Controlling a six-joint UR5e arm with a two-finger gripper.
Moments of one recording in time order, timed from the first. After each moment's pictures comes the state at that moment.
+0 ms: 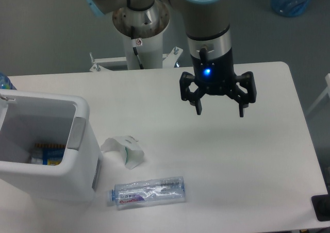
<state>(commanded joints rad) 2.51 -1.78 -1.38 -1.14 1.62 0.78</state>
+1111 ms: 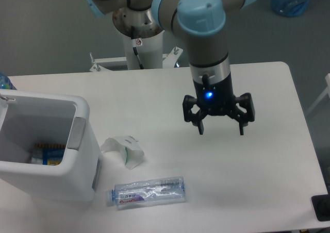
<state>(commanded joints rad) 2.46 -1.86 -1.53 -0.93 1.62 0.76</state>
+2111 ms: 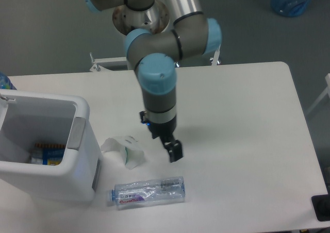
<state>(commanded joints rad) 2.29 -1.93 -1.72 -0.92 1.55 1.44</state>
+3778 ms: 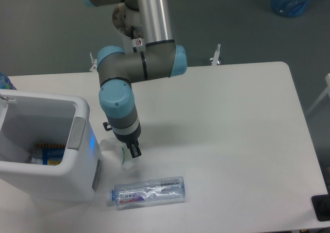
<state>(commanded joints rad) 2.20 -1.97 -1.77 -0.93 1.62 1.38</state>
